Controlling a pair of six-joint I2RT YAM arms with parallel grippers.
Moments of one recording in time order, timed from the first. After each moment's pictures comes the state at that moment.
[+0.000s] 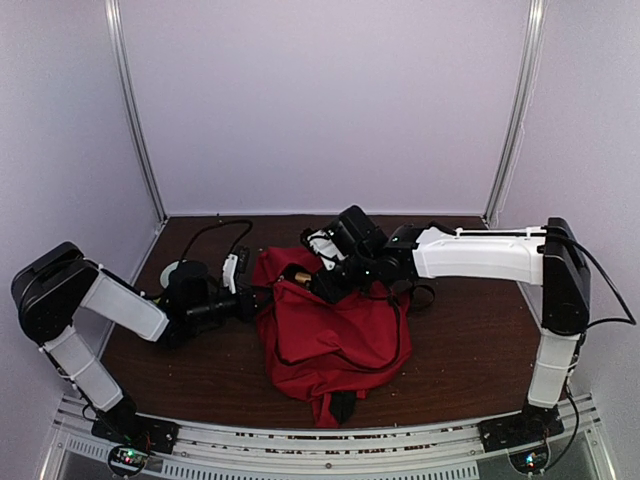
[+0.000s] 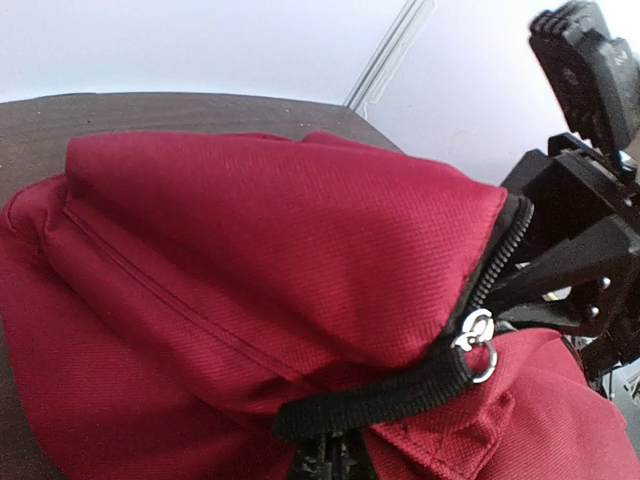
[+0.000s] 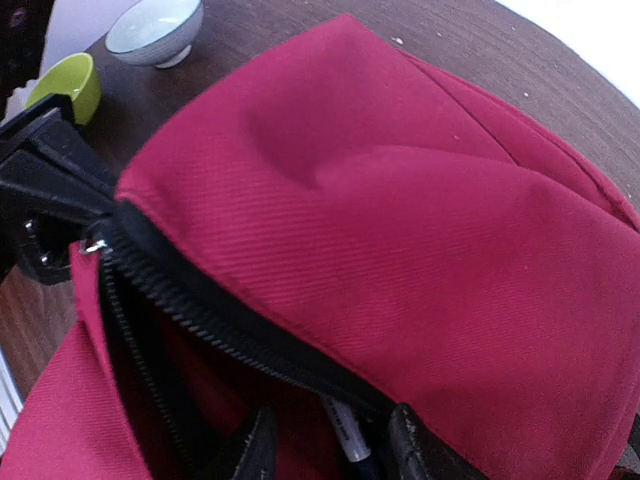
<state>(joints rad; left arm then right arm) -0.62 1.63 0.47 0.91 0.38 -0.42 0.94 1.89 1.49 -0.40 0.05 0.16</state>
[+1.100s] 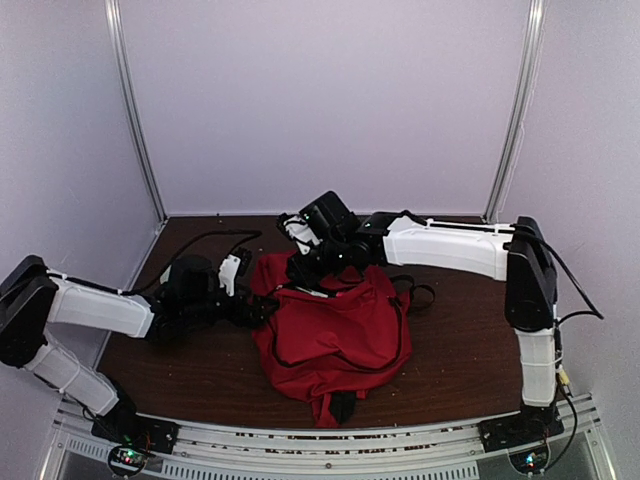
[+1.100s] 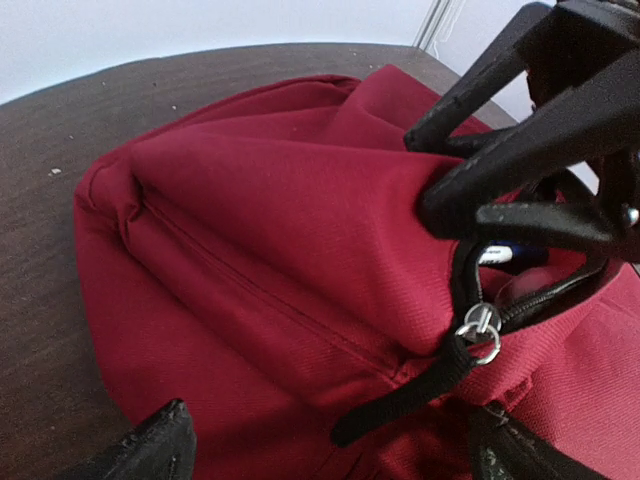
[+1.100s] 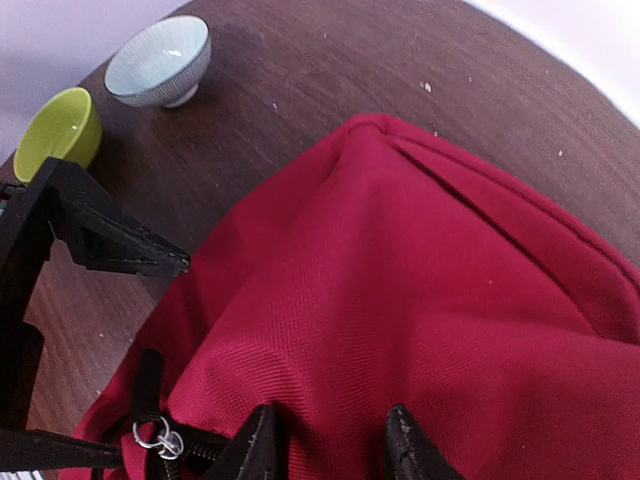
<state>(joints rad) -0.66 1.42 0.53 0.44 0.18 -0.24 0.93 2.08 1.78 -0.44 0.02 0.13</state>
